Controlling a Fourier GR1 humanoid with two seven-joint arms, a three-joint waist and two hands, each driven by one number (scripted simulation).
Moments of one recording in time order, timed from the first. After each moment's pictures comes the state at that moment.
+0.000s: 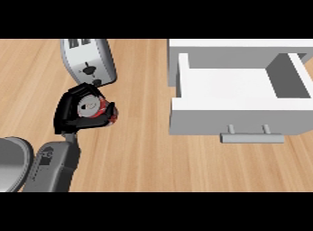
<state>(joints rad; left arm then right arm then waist) -0.34 0.03 0.15 -1.22 0.03 -0.01 -0.19 0.30 -0.02 -0.27 -2.18 -0.12 0.22 0.08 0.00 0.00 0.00</state>
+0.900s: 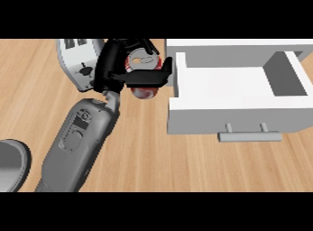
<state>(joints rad) -0.74 0.00 -0.13 -1.33 -0.01 0.31 0.21 0.30 -0.02 -0.28 -2.18 -0.11 0.21 0.08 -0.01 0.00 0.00</state>
